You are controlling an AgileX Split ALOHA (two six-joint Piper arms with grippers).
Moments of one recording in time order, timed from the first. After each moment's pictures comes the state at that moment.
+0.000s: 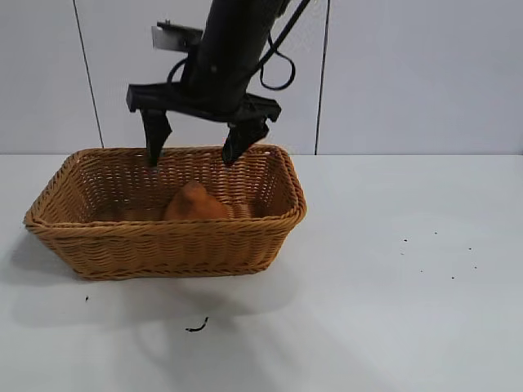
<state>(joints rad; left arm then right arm) -0.03 -0.01 -0.50 -0.01 1.07 -0.03 0.60 2.34 -2.20 0.11 1.09 0.09</state>
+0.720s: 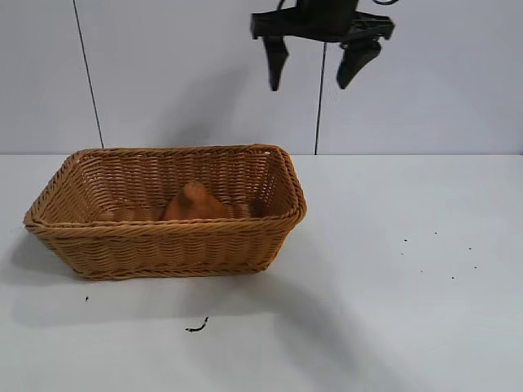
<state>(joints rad) -0.03 -0.01 -0.50 -0.01 1.07 -0.03 0.33 2.32 -2.36 -0.09 1.22 0.16</state>
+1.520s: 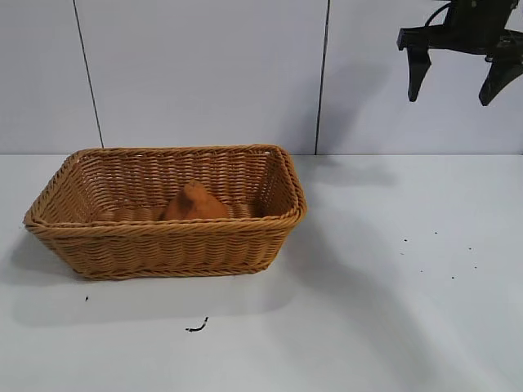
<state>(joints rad) -0.03 -0.01 -0.50 -0.01 1.07 -0.03 0.04 2.20 -2.09 -0.06 1.22 0.13</state>
